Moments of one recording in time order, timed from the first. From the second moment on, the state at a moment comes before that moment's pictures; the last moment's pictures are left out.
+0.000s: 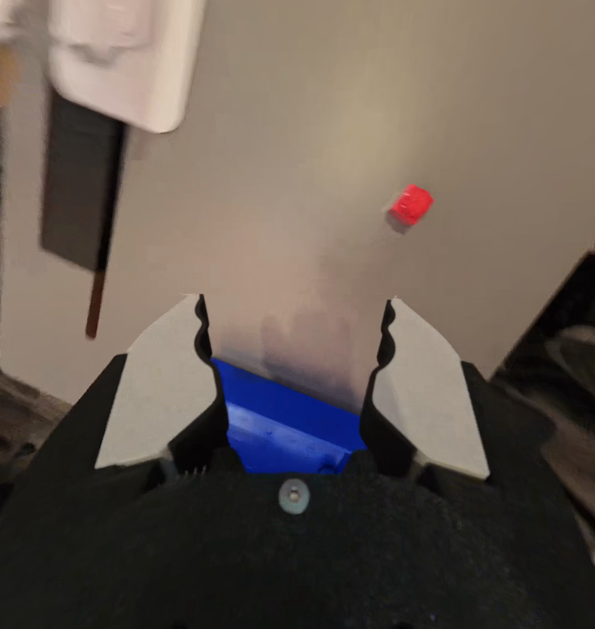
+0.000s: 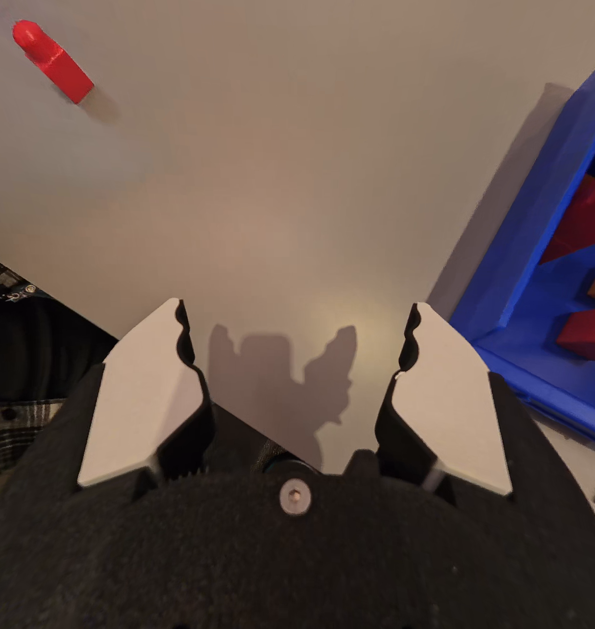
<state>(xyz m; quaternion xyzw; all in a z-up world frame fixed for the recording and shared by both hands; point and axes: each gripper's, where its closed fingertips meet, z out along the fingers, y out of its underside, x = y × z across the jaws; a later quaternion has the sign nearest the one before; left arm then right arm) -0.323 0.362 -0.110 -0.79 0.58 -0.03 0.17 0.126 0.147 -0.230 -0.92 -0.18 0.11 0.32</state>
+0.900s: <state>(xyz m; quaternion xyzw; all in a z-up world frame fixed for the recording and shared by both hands) -0.570 0.371 -0.274 -0.93 0.03 -0.21 0.31 0.031 0.215 -0.201 -0.92 -0.25 0.12 0.29</state>
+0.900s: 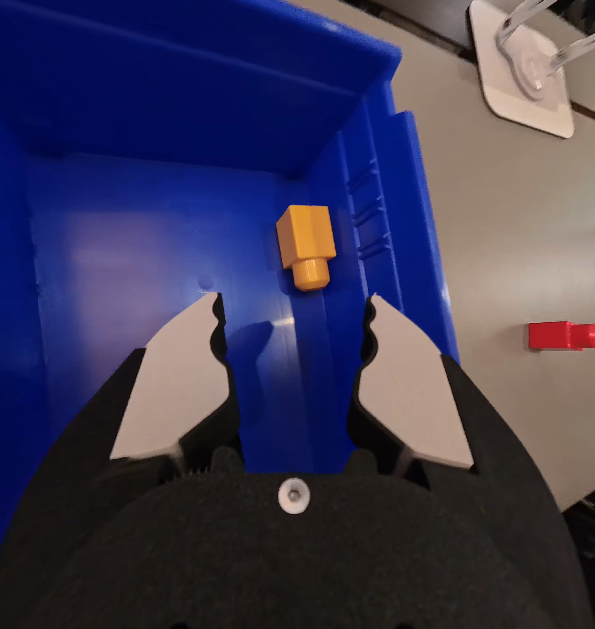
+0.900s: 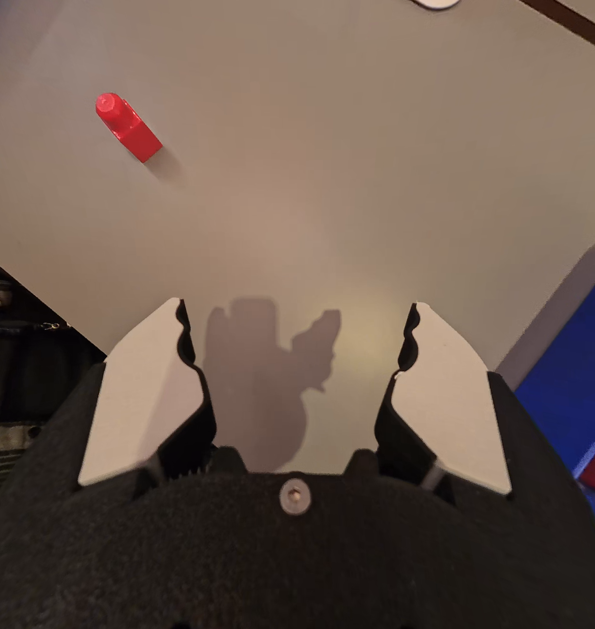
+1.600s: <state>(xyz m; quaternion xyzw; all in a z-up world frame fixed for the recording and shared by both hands) -0.539 0.394 -0.323 -0.95 0.10 -0.18 0.24 0.021 0.218 -0.207 -0.91 -0.26 0.13 0.29</state>
